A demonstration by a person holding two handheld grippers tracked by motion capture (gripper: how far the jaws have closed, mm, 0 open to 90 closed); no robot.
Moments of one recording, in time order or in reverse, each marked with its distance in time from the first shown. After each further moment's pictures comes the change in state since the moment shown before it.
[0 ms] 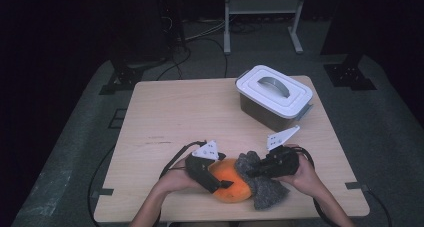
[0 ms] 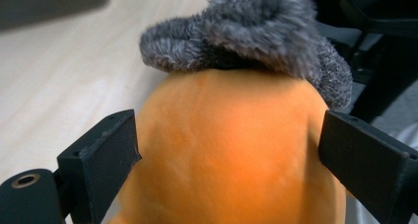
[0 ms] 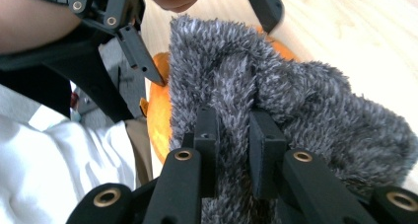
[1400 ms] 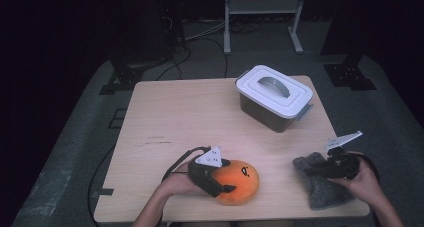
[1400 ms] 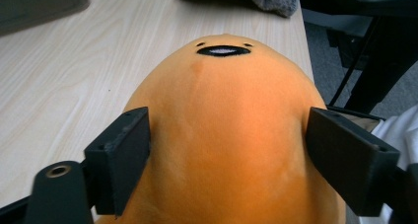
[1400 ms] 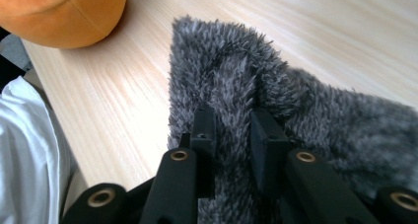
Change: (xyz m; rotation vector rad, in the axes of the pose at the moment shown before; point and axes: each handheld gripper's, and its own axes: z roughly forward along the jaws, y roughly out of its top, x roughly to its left) left arm -0.010 -0.003 0.005 -0.011 0.006 0.083; right arm -0.046 -0.112 -0.105 0.087 -0.305 0.290
